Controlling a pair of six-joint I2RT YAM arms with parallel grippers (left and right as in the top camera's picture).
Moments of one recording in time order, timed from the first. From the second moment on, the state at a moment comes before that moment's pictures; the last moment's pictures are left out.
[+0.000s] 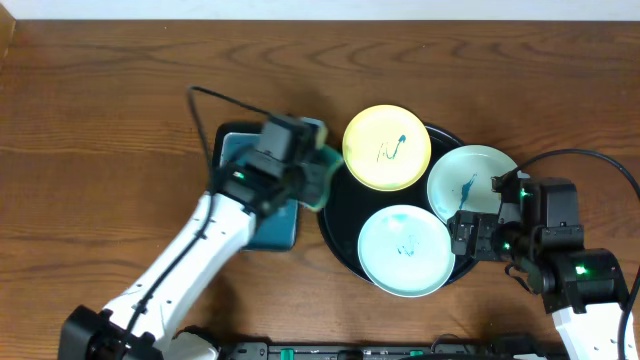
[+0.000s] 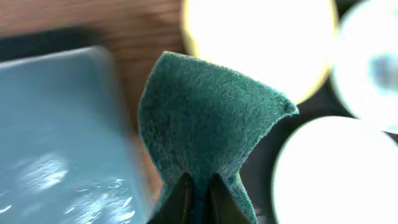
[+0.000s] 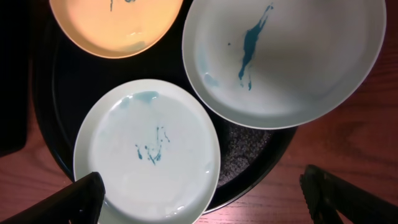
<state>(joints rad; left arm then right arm) -0.51 1.43 1.04 -0.57 0.15 -0.24 0.10 0.90 0.82 -0.99 -0.14 0.23</state>
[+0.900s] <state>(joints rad) -0.89 1.63 1.04 -0.39 0.26 -0.52 0.10 1.35 0.83 -1.03 -0.14 0.32</state>
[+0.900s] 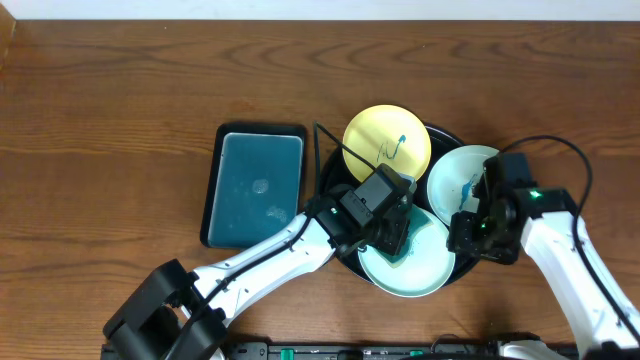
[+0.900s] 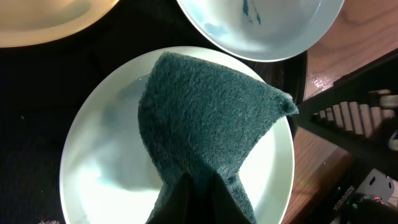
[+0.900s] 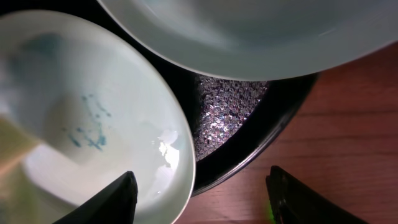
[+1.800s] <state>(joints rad) -0.89 1.63 1.04 -0.39 0.26 -0.52 0.10 1.50 0.74 -0.83 -0.21 0.30</state>
